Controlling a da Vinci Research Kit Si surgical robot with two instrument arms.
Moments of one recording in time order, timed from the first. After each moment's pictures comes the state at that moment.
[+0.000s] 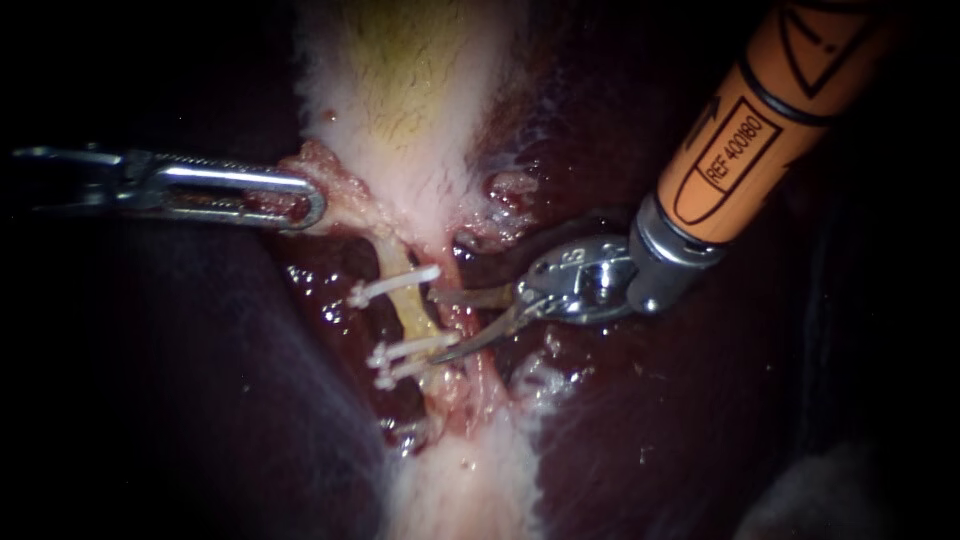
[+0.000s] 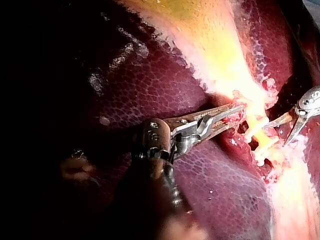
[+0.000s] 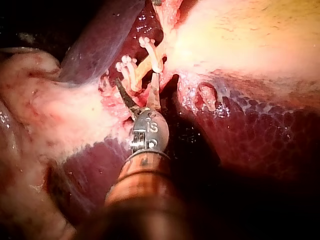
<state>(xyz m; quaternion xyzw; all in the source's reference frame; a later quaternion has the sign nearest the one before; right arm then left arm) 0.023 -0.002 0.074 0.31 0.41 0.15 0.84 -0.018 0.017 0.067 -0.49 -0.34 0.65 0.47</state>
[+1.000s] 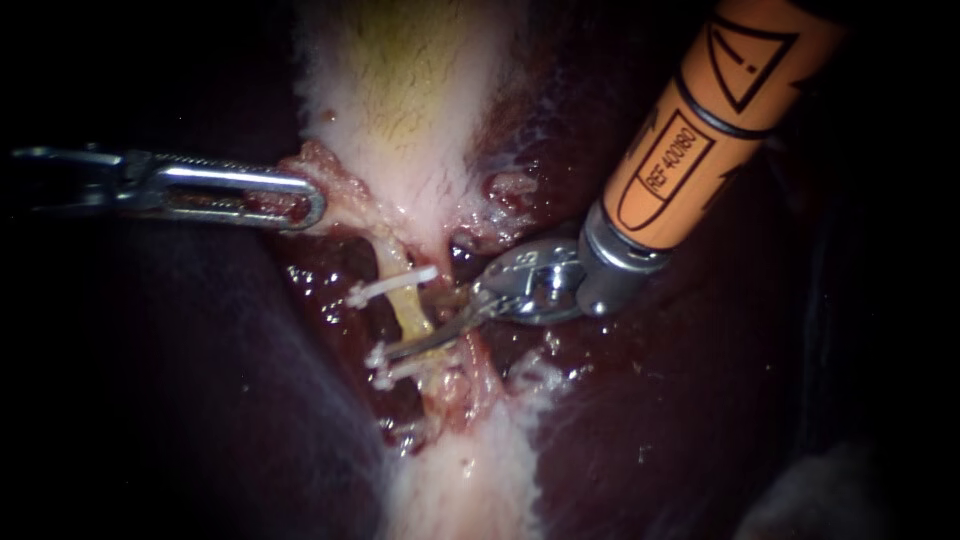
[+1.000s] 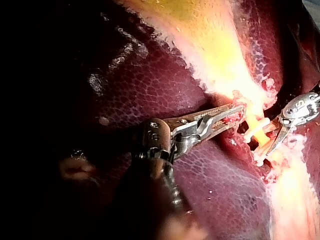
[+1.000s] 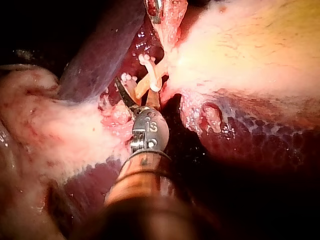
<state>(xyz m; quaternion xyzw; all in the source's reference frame) 0.028 -0.003 0.074 0.34 0.43 0.15 0.82 -0.019 0.017 0.067 -0.49 -0.34 0.65 0.47</state>
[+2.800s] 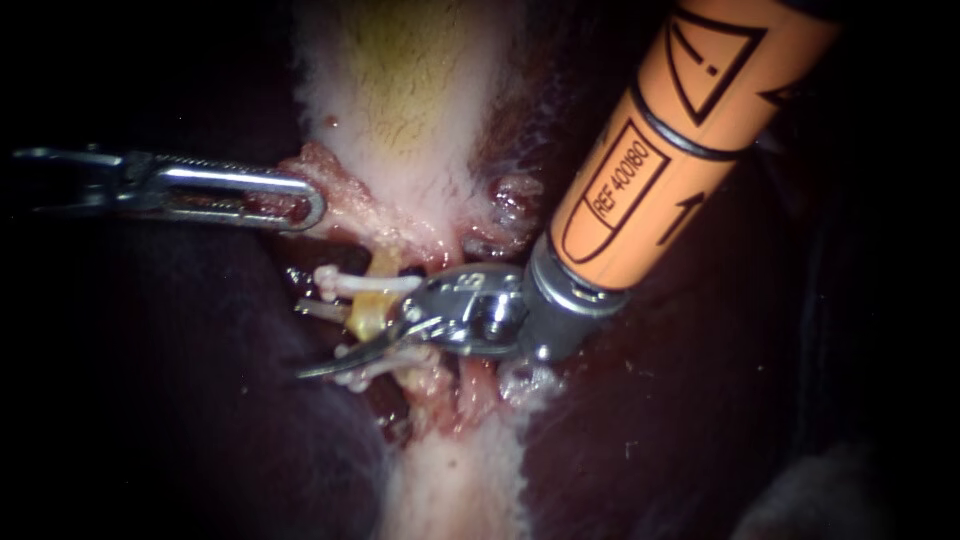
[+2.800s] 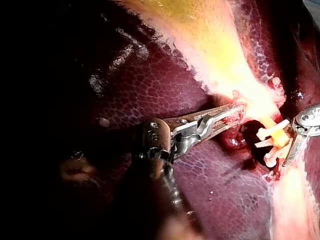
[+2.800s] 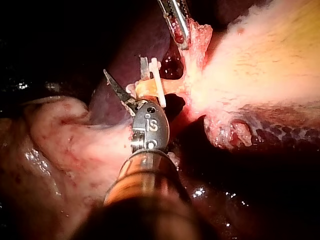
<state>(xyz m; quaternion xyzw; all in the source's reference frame) 0.032 -0.003 0.065 0.41 0.52 0.17 0.73 -0.019 0.017 0.068 -0.49 -0.34 0.65 0.46</state>
